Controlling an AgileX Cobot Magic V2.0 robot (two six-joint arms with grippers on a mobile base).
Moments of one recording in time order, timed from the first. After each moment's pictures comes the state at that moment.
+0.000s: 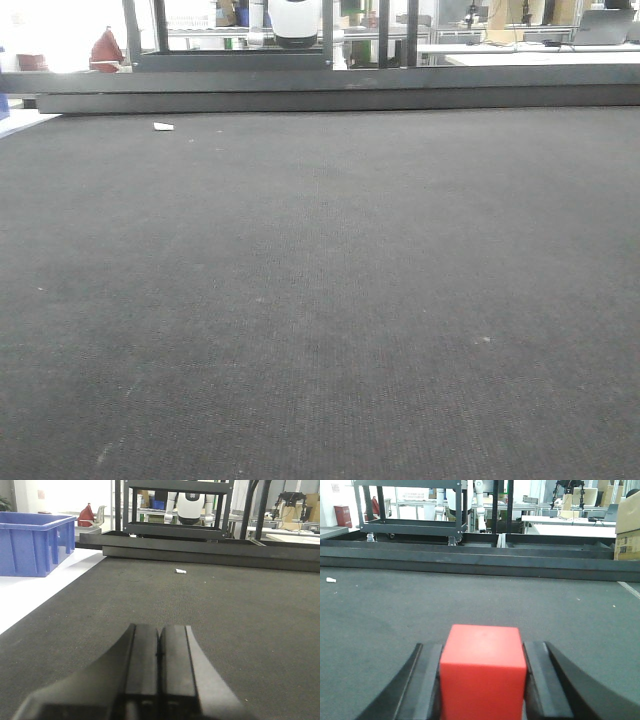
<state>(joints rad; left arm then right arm) 0.00 -0.01 0.03 -0.10 -0.04 0.05 0.05 0.29 -0.34 -0.06 0.11 0.10</state>
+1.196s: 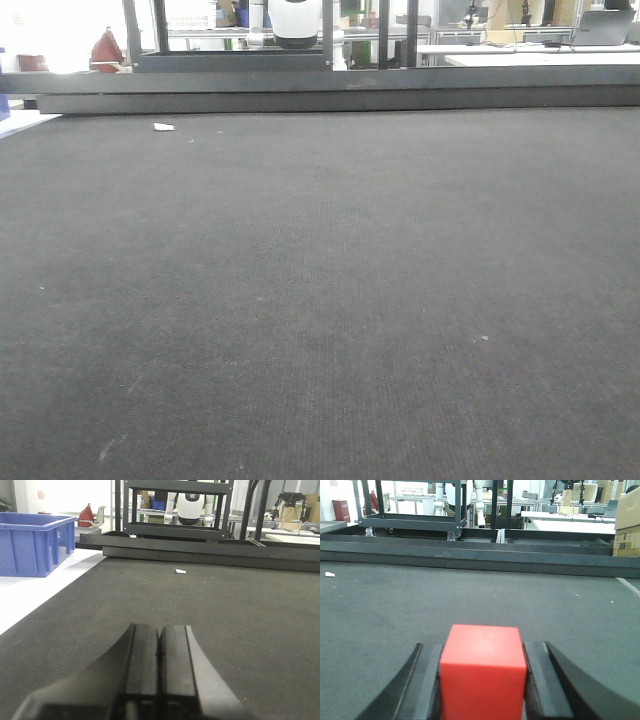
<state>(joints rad) 0.00 -0.01 0.03 -0.10 -0.04 0.05 0.05 0.29 -0.34 -0.06 0.12 0.09</state>
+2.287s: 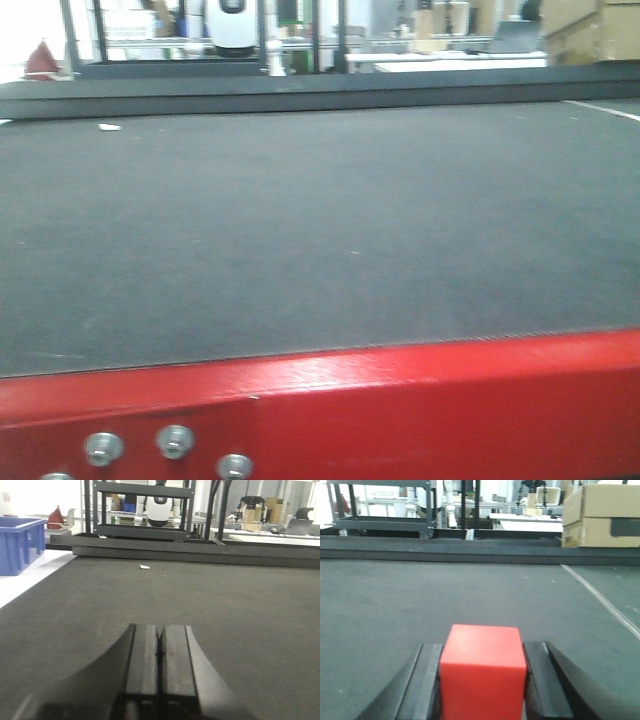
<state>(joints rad) 0.00 -0.01 0.03 -0.10 -0.04 0.05 0.05 0.28 -0.34 -0.06 0.13 0.09</state>
